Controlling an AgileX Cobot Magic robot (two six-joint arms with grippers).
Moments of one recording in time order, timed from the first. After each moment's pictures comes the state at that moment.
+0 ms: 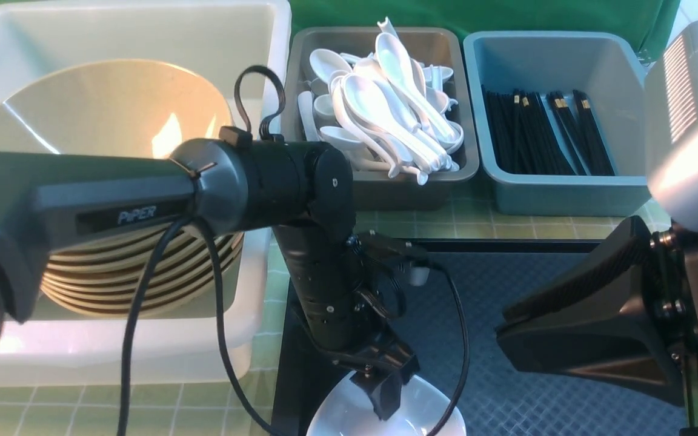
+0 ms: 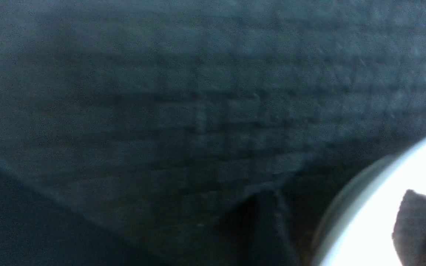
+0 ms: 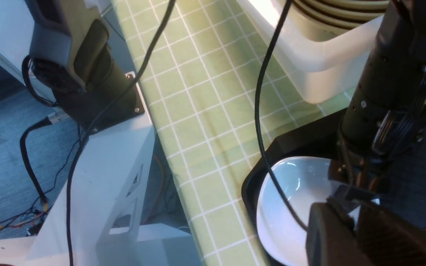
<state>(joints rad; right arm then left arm) 0.71 1.03 -1.13 0.48 0.87 -0.41 -0.66 1.97 -1.29 -0.40 1.10 0.39</state>
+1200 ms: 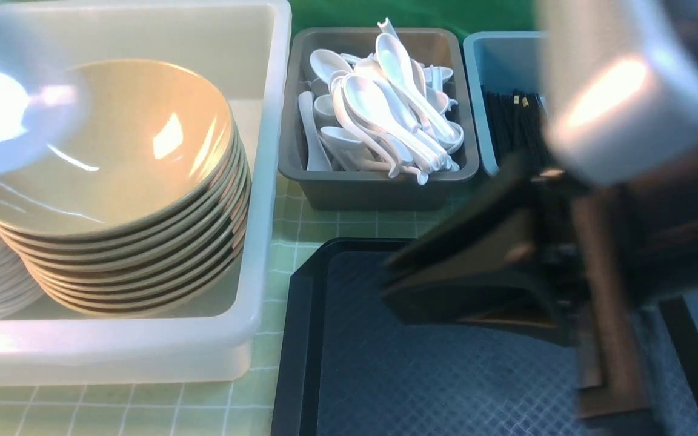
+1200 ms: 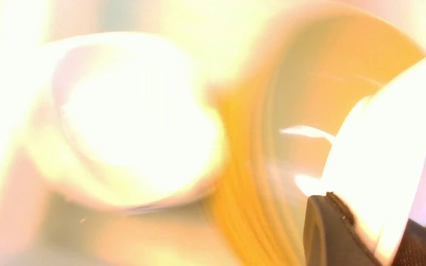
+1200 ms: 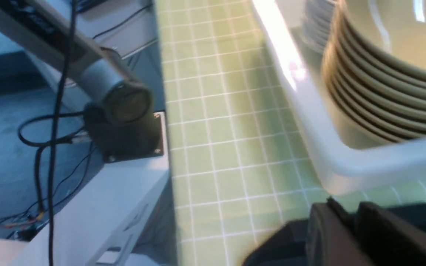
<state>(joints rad) 0.78 1.22 -1.30 0.62 0.83 -0.71 0.64 1.24 -1.33 -0.45 1.17 0.15</state>
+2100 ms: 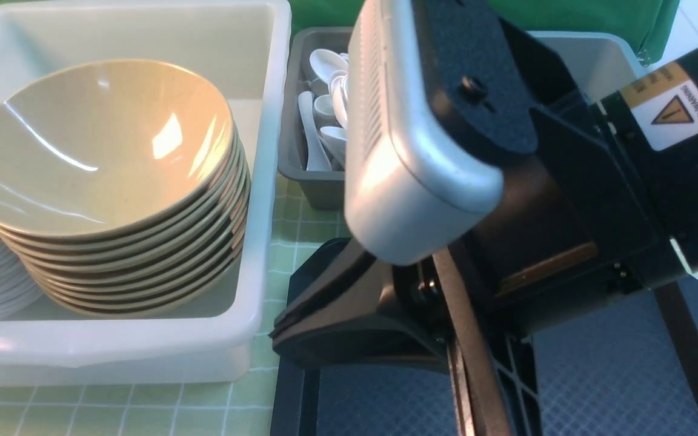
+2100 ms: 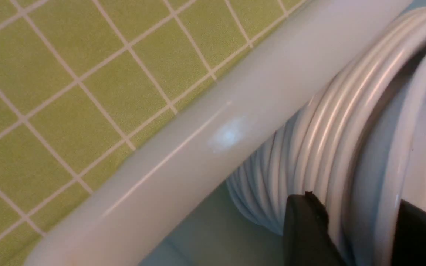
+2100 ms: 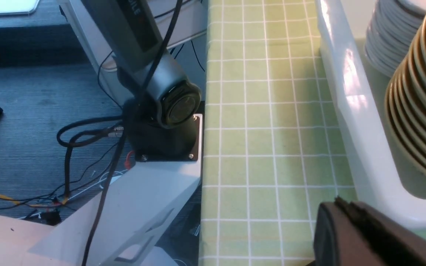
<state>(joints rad) 0.88 1.31 -1.37 0.63 0.82 -0.74 0.69 1.47 -1.14 -0.38 0.99 -0.03</state>
